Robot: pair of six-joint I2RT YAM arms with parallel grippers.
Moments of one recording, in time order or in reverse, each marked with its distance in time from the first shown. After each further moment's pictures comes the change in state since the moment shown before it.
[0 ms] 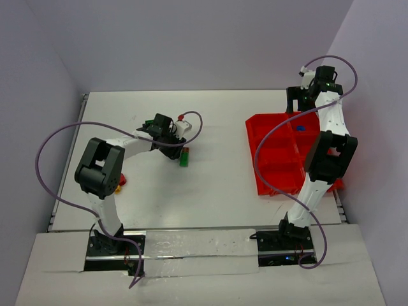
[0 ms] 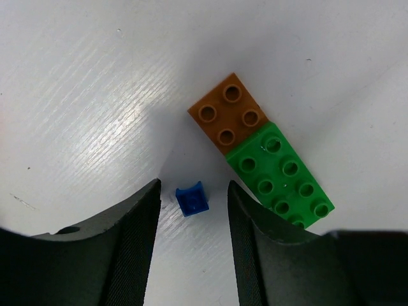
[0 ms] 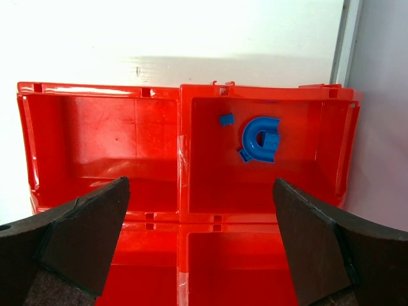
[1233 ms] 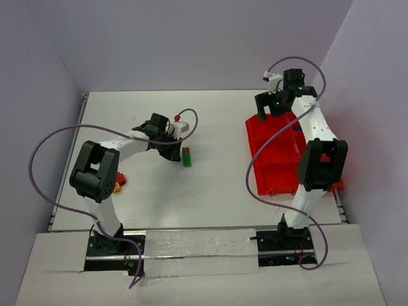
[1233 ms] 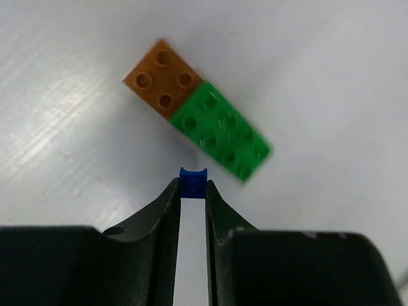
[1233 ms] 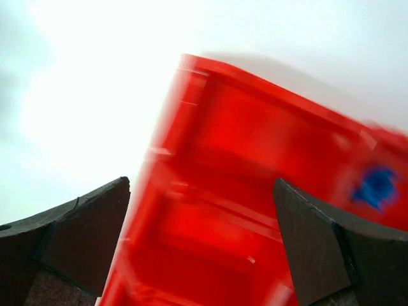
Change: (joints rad) left arm 0.028 -0.073 -0.013 -0.106 0.209 -0.129; right arm 0.254 -0.147 -0.170 0.016 -0.095 -0.064
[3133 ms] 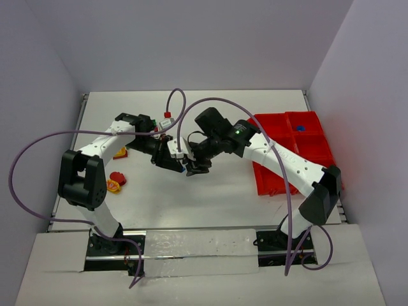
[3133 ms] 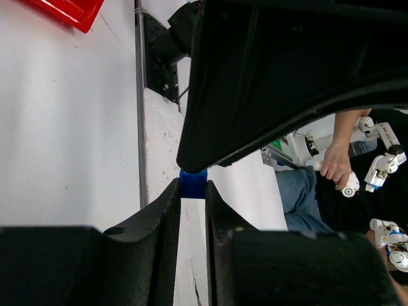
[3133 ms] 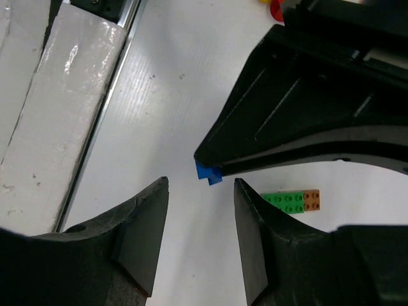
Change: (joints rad) left arm 0.077 -0.102 0.156 -0.949 1.028 0.702; right arm 0.859 -0.275 -0.171 -0.065 -0.389 -0.539
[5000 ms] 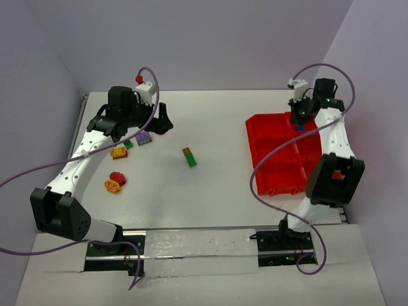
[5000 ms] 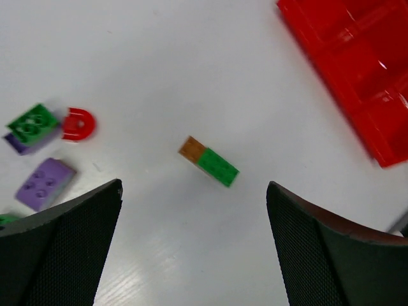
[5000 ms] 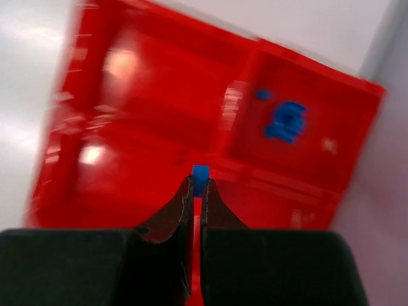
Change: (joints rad) left arm 0.058 -0.300 0.009 0.834 -1.029 -0.891; right arm -1.058 0.059 -0.041 0.112 0.324 0.312
